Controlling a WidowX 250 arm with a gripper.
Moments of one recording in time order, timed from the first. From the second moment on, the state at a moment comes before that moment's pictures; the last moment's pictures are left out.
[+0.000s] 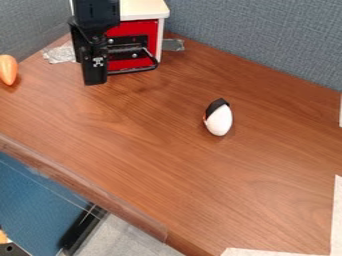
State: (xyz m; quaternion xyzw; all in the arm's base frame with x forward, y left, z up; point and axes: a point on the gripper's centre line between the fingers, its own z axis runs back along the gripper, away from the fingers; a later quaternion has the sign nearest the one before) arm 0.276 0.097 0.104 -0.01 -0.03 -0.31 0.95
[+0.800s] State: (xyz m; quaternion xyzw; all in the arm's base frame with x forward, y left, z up) arm 0.341 0.104 0.065 0.06 -0.06 -0.38 0.92
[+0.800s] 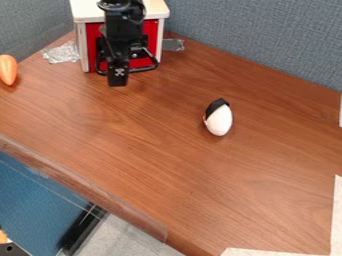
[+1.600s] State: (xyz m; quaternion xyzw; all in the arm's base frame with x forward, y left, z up) arm 0.379 0.102 0.041 0.07 -0.06 -0.37 0.92
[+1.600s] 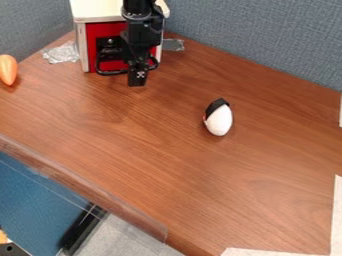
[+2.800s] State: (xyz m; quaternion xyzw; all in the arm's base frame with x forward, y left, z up) arm 0.358 0.064 0.029 0.05 -0.05 -0.39 0.92
